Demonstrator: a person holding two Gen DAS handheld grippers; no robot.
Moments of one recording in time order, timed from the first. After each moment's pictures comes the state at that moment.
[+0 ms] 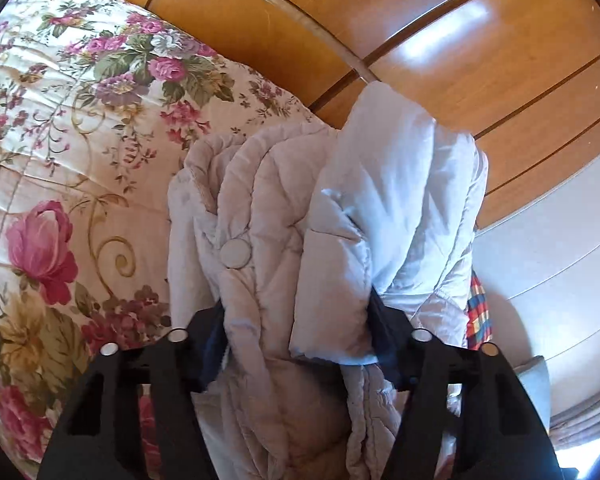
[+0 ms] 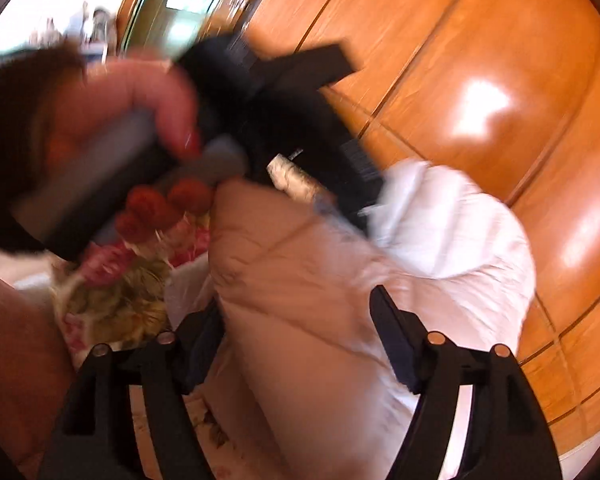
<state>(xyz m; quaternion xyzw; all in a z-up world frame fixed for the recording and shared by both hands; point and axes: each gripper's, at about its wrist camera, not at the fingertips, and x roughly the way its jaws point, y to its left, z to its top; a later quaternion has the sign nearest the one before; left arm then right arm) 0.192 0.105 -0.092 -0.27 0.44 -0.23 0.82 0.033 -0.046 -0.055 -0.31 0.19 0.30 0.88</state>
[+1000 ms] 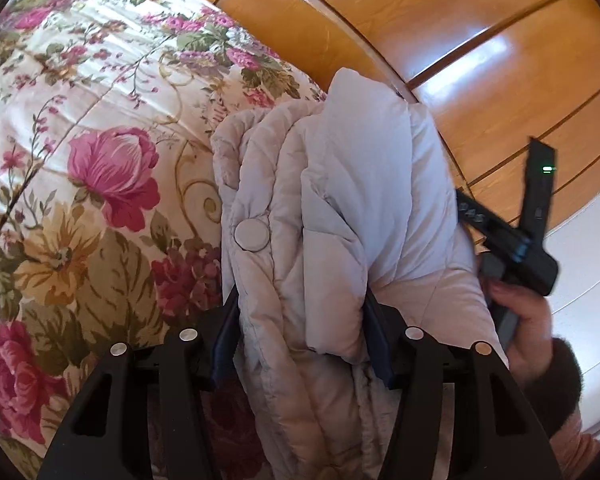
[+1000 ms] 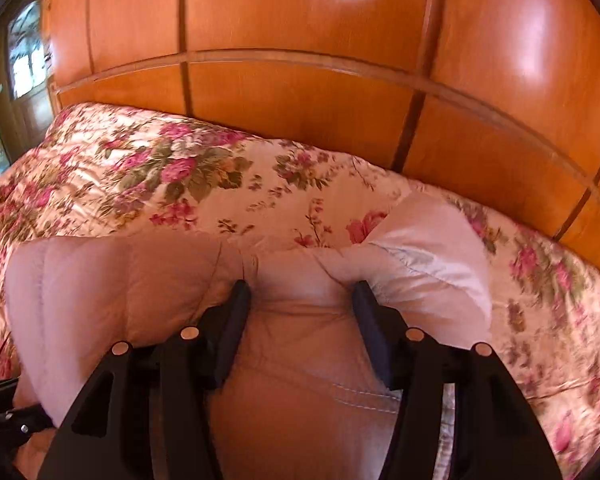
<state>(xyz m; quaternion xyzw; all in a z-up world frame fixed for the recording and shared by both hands) 0.157 0.139 -0.145 -0.30 0.40 -0.17 0.85 0.292 -0.084 -0.086 -0.08 0.36 0.15 0.92</state>
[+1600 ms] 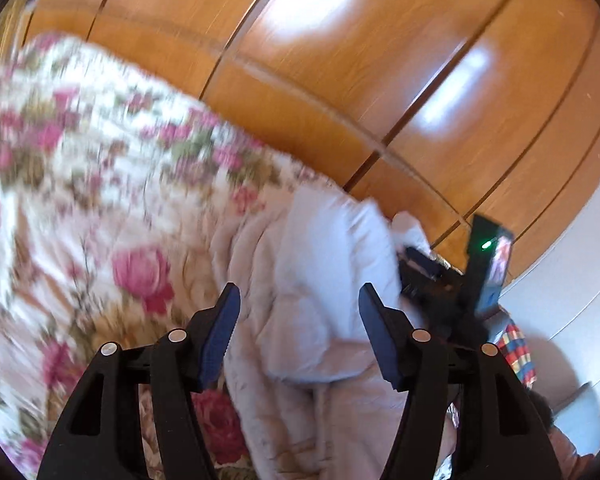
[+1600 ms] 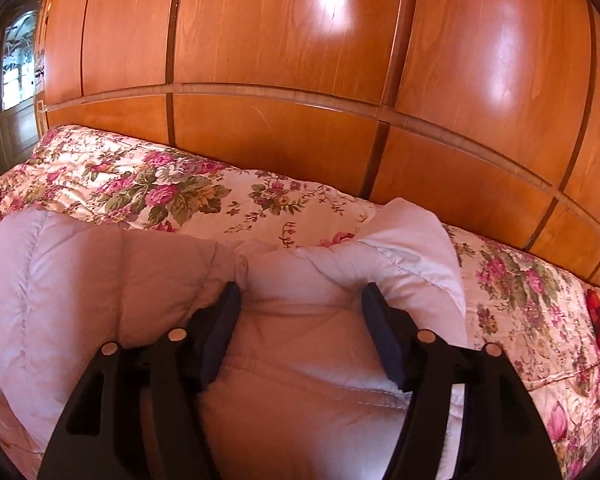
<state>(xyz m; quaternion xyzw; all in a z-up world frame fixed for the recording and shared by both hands) 0.117 0.140 -0.047 -0.24 0.31 -0.12 0.91 0.261 -0.093 -0.076 -0.09 0.29 0.11 0.95</state>
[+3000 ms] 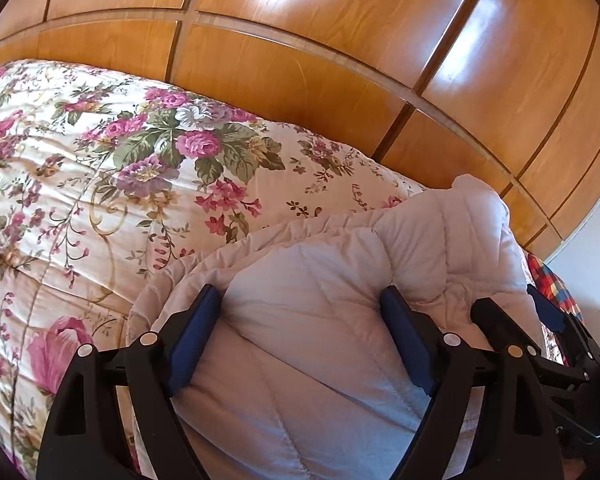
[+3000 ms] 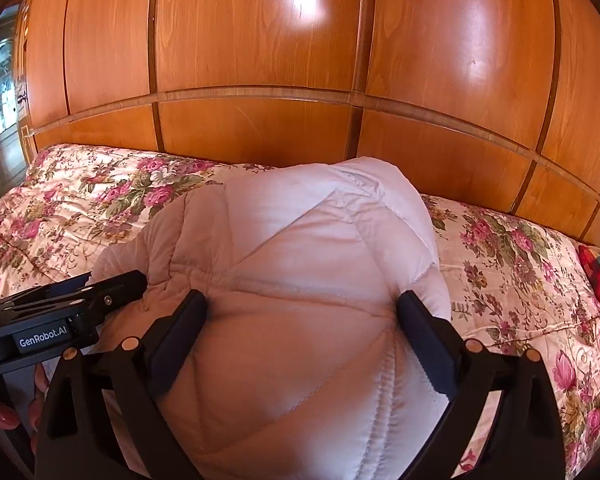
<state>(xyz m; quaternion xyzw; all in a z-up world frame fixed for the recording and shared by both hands) 0.246 0.090 -0.094 -0.16 0.37 -0.10 0.91 0.231 -0.106 -0.073 -0.04 0.30 0.08 0.95</state>
